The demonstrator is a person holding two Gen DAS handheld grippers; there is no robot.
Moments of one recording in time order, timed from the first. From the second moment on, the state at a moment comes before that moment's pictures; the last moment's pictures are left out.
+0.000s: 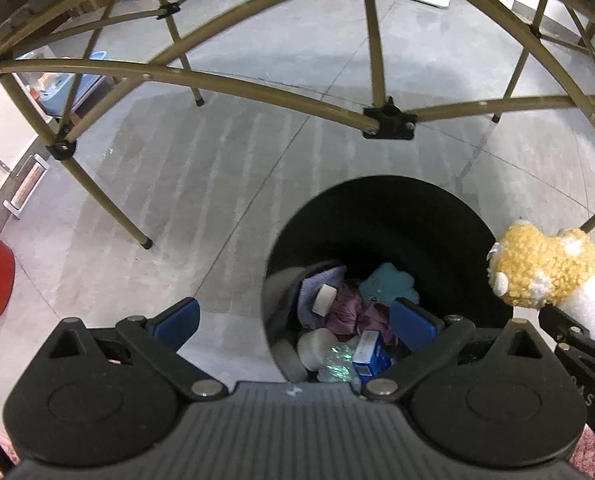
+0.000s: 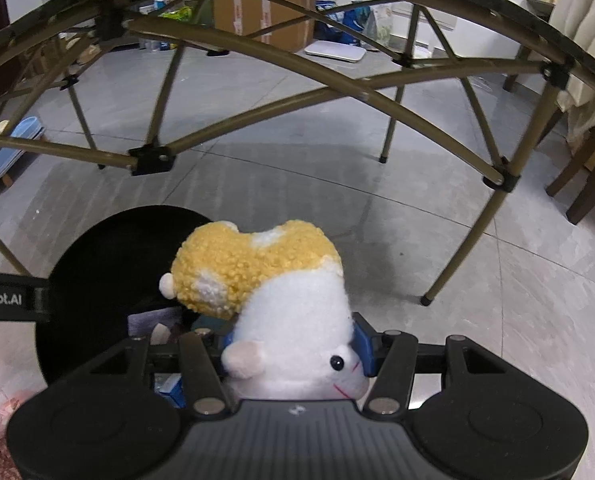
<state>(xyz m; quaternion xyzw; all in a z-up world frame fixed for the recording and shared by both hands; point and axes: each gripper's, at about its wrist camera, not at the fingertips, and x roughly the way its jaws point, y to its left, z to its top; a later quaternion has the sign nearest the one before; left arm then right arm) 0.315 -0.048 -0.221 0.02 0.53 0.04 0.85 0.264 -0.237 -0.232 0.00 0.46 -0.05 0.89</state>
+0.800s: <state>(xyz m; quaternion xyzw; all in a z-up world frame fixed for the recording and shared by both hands) 0.299 0.015 -0.212 0.00 0.53 0.07 0.85 0.282 -0.155 -0.234 -0.03 0.46 0.01 0.89</state>
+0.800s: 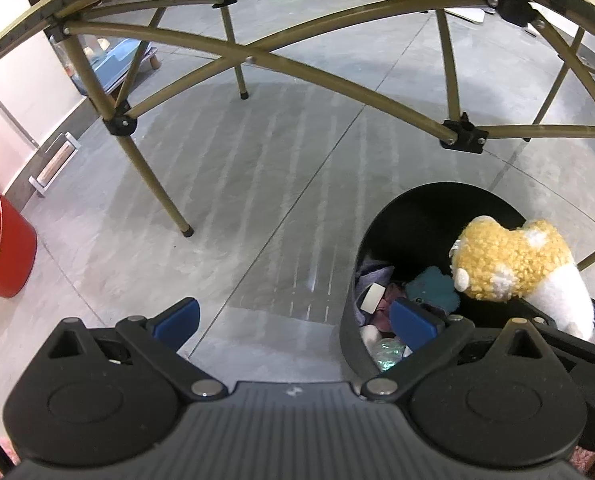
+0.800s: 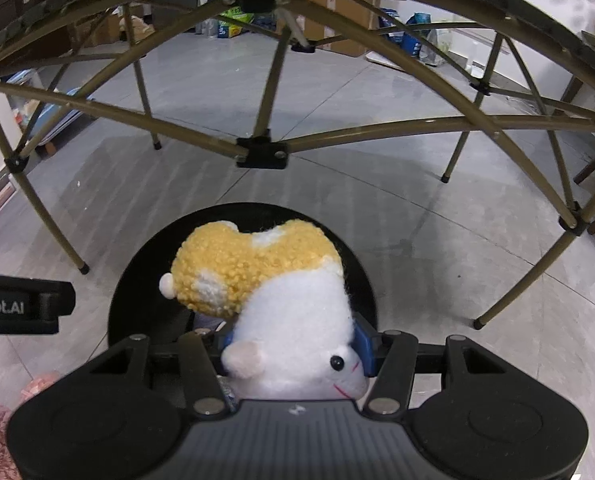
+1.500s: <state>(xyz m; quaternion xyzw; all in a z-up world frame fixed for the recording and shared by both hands) 0.298 0.049 -0.224 -0.02 0.55 0.10 0.83 0.302 -0.110 -0.270 -0.04 0.50 0.03 0.87</state>
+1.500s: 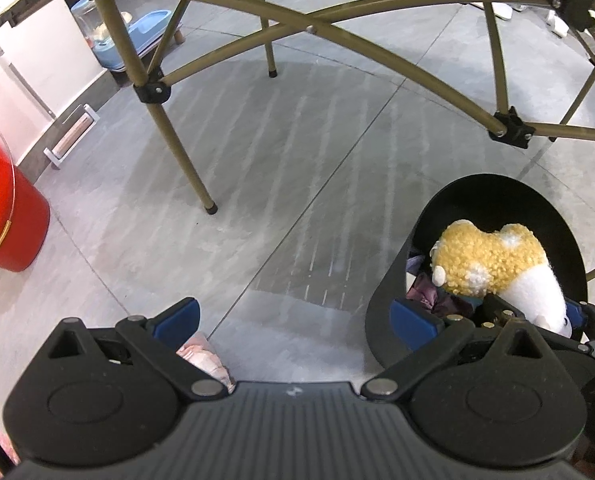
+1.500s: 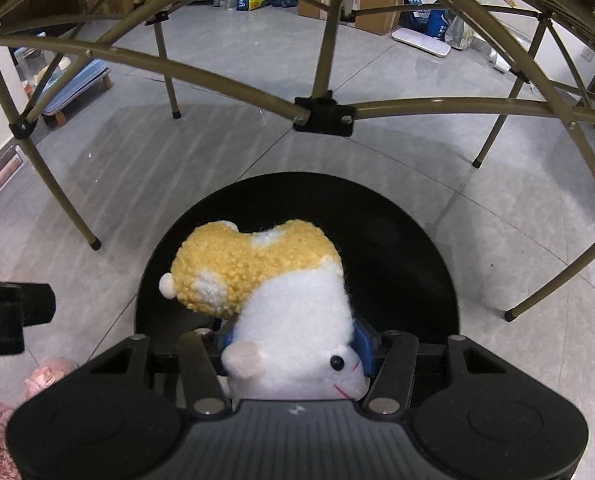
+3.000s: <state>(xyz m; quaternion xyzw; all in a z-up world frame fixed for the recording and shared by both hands) 0.278 0.042 -0.193 -0.03 0.50 0.10 0.86 0.291 -0.143 -0.250 -0.01 0.52 0.00 0.85</state>
